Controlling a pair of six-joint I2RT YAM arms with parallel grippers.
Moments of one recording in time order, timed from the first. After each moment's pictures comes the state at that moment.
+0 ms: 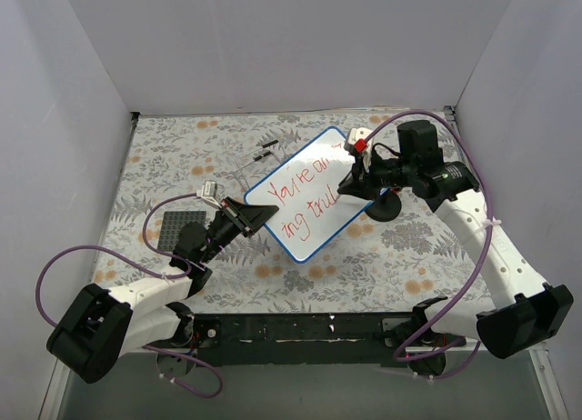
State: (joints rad) left arm -0.56 1.07 0.22 1.05 0.25 -1.34; right arm 0.41 1.22 1.29 -0.71 -0.79 -0.52
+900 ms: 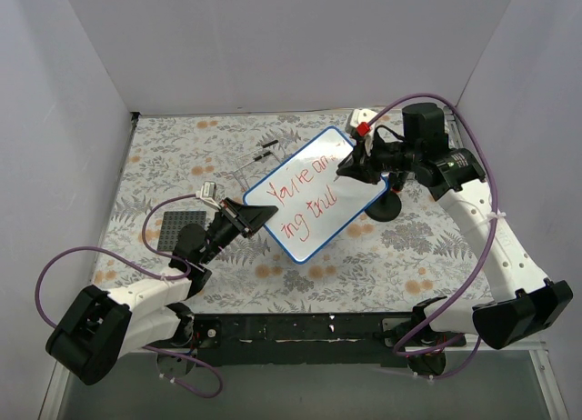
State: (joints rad) left arm -0.56 1.06 0.22 1.05 0.24 -1.34; right arm 0.41 1.28 1.45 -0.72 -0.76 -0.53
